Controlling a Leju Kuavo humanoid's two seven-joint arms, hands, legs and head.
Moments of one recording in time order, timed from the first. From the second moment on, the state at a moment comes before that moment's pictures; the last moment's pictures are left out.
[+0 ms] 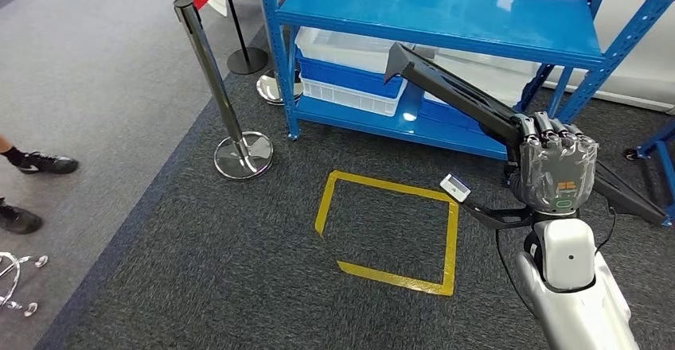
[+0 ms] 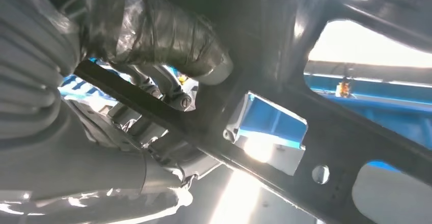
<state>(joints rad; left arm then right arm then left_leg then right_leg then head) -0.02 0.07 -0.72 -0.12 0.60 0.07 0.06 -0.49 -0.29 0.45 -1.49 1.46 -0.70 0.02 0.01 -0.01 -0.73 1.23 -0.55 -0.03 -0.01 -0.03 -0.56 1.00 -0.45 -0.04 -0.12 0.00</state>
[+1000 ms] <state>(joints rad) -0.02 0.07 -0.73 -0.12 0.59 0.07 0.05 -0.48 -0.28 0.45 -1.49 1.46 -0.70 0.02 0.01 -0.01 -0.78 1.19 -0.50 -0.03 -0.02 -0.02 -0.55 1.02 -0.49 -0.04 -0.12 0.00</state>
